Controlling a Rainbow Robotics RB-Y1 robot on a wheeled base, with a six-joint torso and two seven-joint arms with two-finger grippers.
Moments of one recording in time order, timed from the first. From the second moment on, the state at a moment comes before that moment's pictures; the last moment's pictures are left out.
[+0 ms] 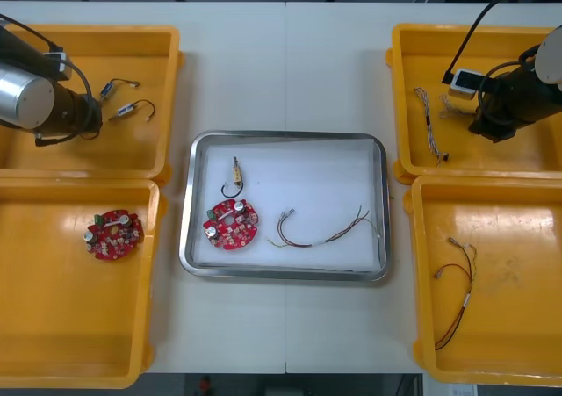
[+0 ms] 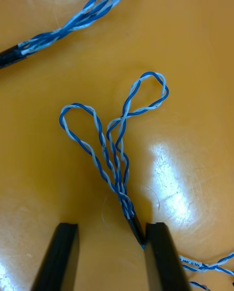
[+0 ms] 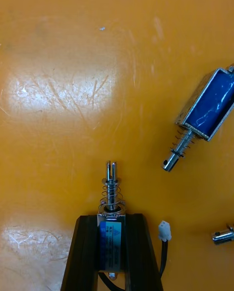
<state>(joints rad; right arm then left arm) -1.00 -0.82 0.59 -0.77 -1.11 0.99 2.68 -0.79 0.91 -0.56 -1.13 0.79 0.94 -1.08</state>
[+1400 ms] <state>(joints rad) -1.00 -0.89 0.40 -0.94 -1.12 1.30 2.68 -0.79 0.97 -0.32 -1.34 0.81 1.31 -1.08</state>
